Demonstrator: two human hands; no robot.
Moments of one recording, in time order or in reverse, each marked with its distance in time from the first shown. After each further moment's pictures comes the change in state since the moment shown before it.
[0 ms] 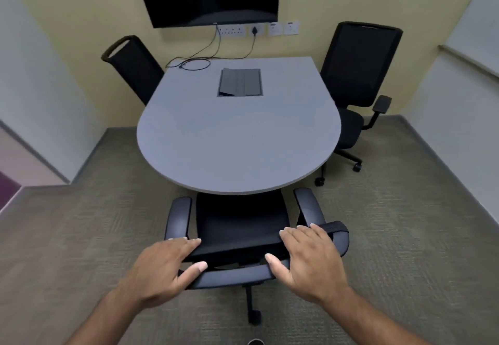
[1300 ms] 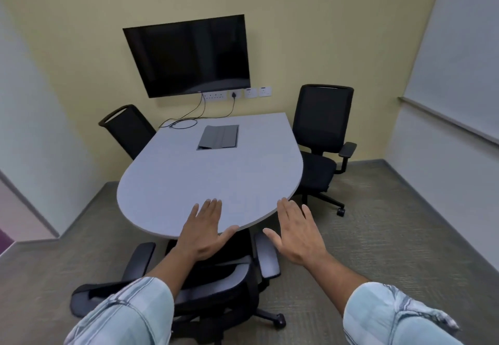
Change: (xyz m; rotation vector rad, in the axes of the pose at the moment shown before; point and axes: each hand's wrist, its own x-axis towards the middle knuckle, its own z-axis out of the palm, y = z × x) left_hand 0.195 0.219 0.012 0.083 0.083 -0.127; right_hand 0.034 0.216 -0.075 -0.051 -0.064 0.012
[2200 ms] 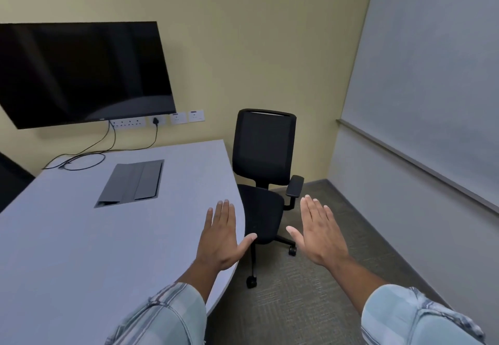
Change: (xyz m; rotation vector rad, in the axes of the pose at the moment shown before) left_hand 0.466 0.181 0.063 0.040 0.097 0.197; right_hand 0.255 0.362 -0.021 -0.163 0.041 0.347
